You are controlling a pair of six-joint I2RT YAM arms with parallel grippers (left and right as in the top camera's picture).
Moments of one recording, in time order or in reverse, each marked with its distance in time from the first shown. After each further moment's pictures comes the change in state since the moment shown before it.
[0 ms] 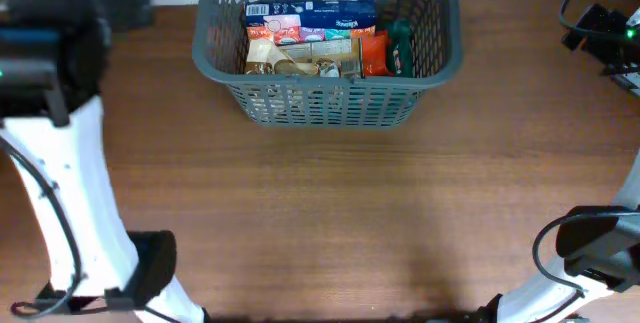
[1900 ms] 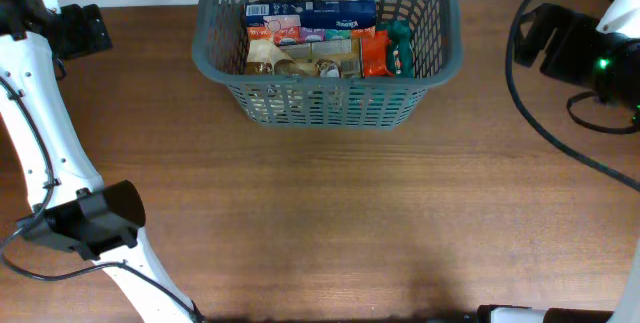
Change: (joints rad) left arm 0.314 0.281 -0.083 -0.059 0.291 -0.078; right arm 0.338 -0.414 0.000 0.000 0.029 -0.002
